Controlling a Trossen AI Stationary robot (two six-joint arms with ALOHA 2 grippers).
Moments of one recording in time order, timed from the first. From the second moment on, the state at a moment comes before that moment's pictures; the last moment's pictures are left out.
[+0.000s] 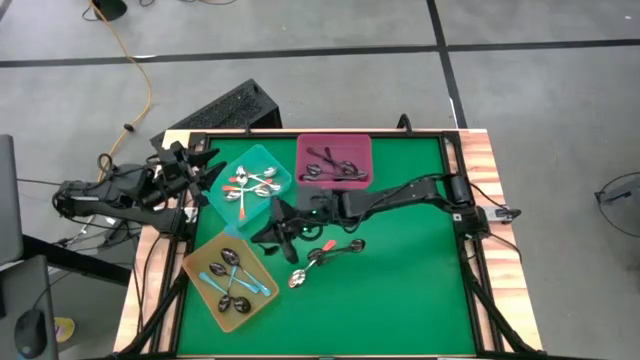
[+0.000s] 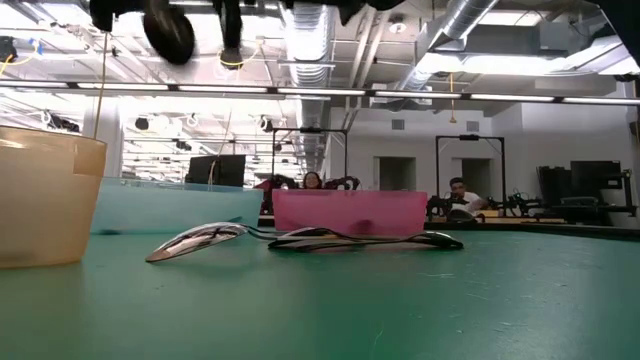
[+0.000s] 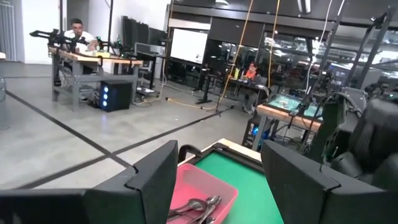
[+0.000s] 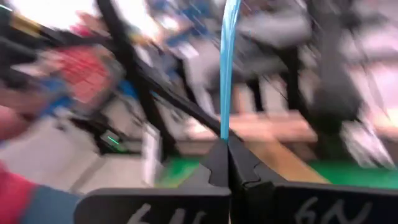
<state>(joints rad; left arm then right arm) -0.12 0.37 0.67 -0.23 -0.69 -0.17 0.07 2.08 1.69 0.35 -0.34 0.24</state>
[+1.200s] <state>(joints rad) -0.12 0.36 0.67 -0.18 -0.72 -0.18 0.14 2.47 2.34 0.03 -0.19 0.63</state>
